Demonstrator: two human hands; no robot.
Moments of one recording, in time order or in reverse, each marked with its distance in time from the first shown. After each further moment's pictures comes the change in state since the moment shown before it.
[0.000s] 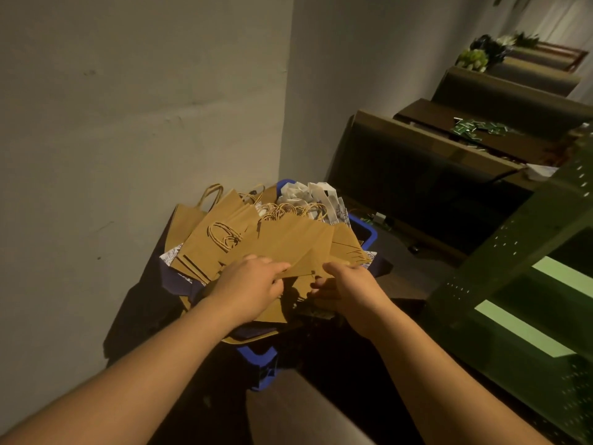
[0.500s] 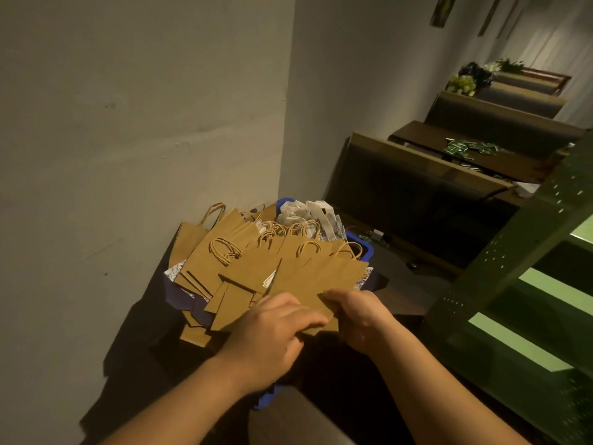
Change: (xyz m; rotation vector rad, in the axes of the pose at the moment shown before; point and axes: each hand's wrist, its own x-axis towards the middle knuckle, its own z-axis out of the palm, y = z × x) left_hand -0.058 0.037 0.009 -0.343 0.220 0.332; right_hand -0.026 0.004 -0.006 0.100 0.011 0.017
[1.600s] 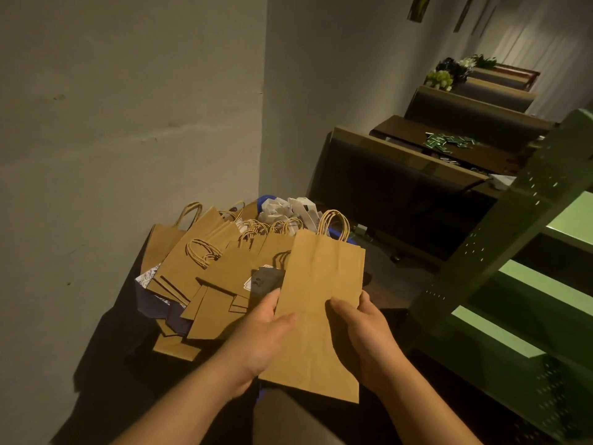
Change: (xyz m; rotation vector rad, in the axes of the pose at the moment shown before) left_hand 0.024 0.015 0.015 -0.956 -0.097 -0.771; right_hand -0.008 0.033 -0.031 0.142 0.004 -0.248
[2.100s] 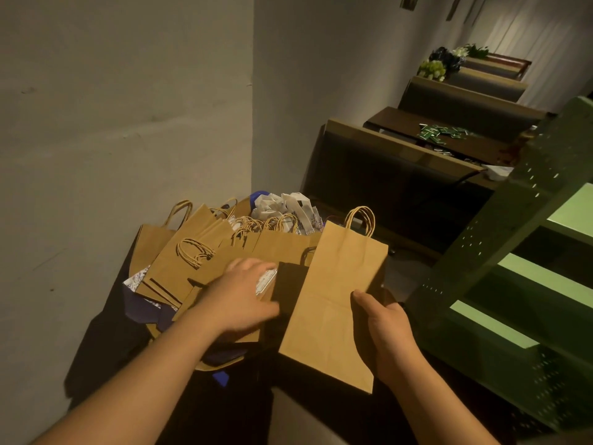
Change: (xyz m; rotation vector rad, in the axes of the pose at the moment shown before) left_hand 0.064 0.022 -0.050 1.038 0.045 0.175; right_hand 0.005 -0.006 -0.022 -0.094 0.278 -0.022
